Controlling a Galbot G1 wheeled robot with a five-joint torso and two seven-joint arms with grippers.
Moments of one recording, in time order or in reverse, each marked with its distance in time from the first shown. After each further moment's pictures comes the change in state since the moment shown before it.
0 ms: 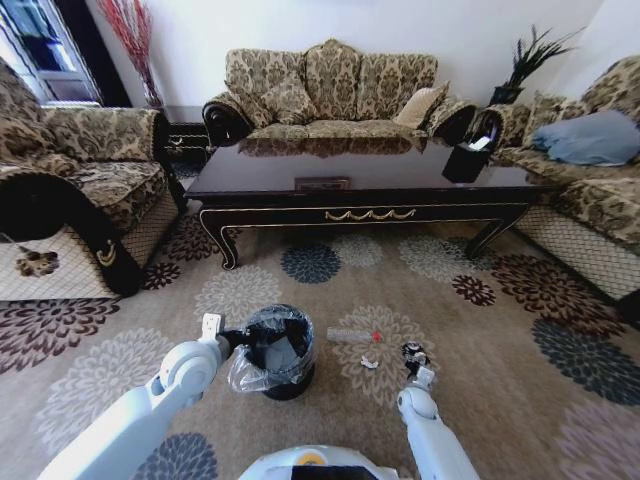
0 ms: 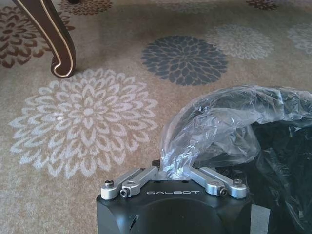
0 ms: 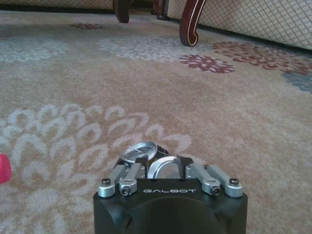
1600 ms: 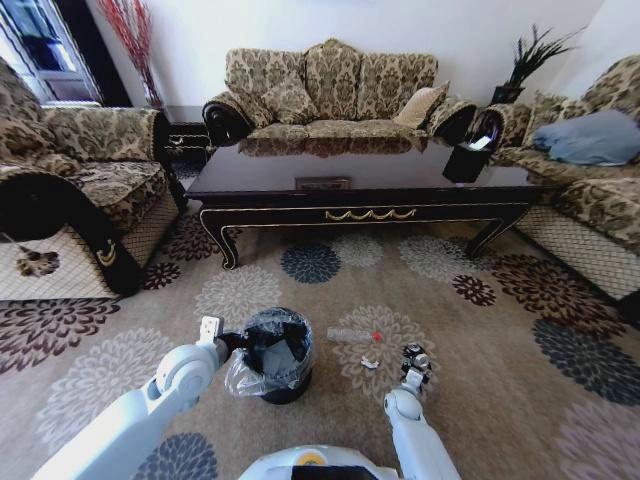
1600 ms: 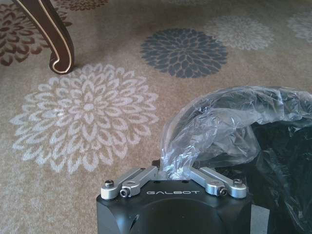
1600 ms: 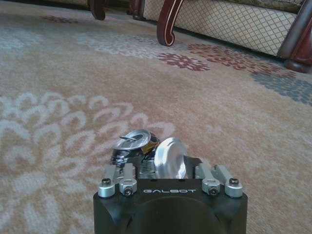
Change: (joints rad) left arm 0.024 0.022 -0.001 0.001 0.021 0.000 0.025; right arm 0.023 0.093 0.026 -0.060 -0.117 0.067 0.149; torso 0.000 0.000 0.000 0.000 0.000
